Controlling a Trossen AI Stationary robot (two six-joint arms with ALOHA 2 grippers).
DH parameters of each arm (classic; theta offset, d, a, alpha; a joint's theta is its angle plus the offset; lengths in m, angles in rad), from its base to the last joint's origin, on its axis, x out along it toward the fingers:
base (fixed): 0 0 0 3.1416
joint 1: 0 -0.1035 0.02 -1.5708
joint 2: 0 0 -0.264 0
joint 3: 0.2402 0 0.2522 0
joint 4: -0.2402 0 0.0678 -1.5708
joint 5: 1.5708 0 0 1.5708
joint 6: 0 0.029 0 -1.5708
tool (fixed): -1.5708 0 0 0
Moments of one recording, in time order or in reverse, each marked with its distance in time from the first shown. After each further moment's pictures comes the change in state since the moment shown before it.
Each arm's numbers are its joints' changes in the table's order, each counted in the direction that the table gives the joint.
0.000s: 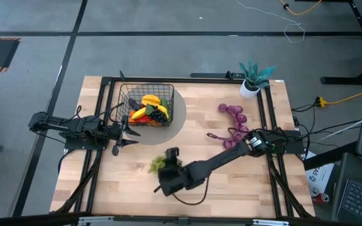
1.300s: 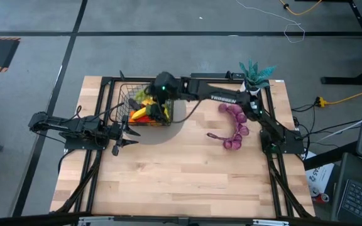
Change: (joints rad) left arm 0.000 0.000 0.000 0.000 0.000 0.000; right arm 0.614 0.082 0.316 0.033 0.519 -0.157
